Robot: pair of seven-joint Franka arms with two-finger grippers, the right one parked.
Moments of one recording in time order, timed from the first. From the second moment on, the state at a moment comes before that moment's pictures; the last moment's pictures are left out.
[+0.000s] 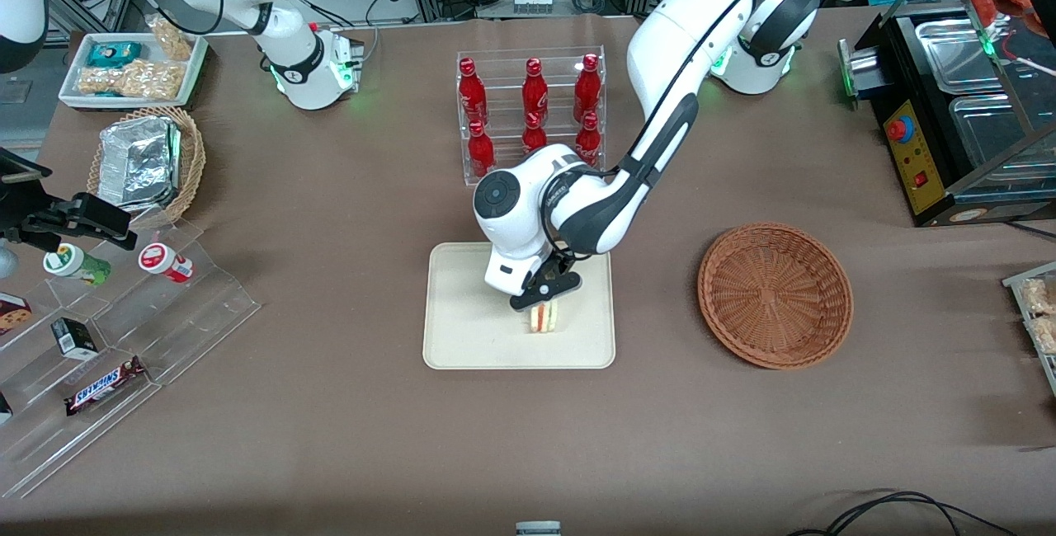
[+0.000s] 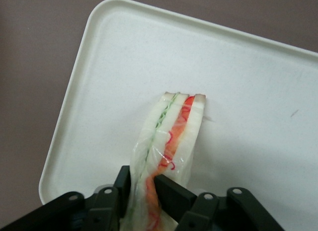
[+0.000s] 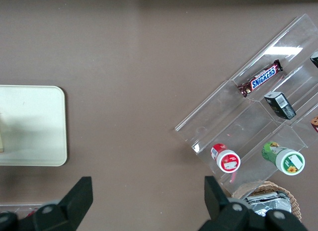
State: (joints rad) arm -0.68 0.92 -0.17 -1.16 0.34 1.95 -1.27
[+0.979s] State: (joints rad) arm -0.68 0.89 -0.17 -1.09 0.34 1.87 -1.27
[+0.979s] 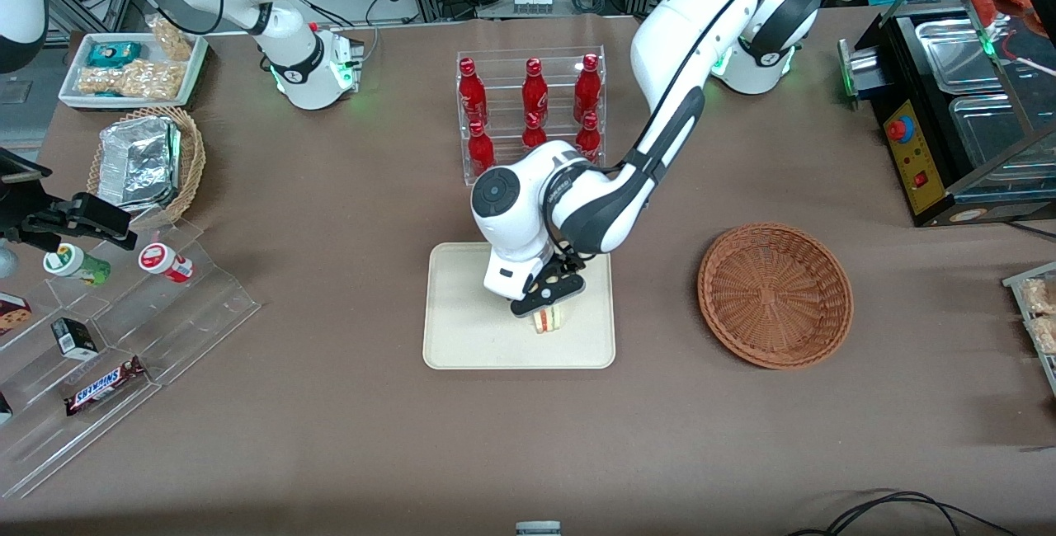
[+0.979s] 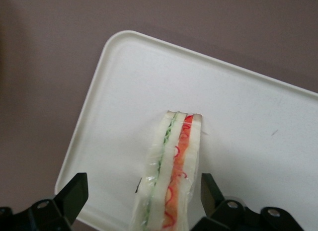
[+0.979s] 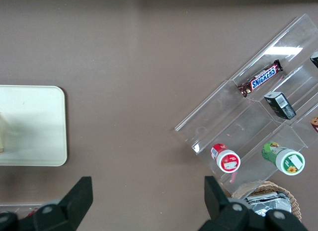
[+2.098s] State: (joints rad) arm -0.13 0.45 -0.15 -1.08 0.04 1.22 -0.46
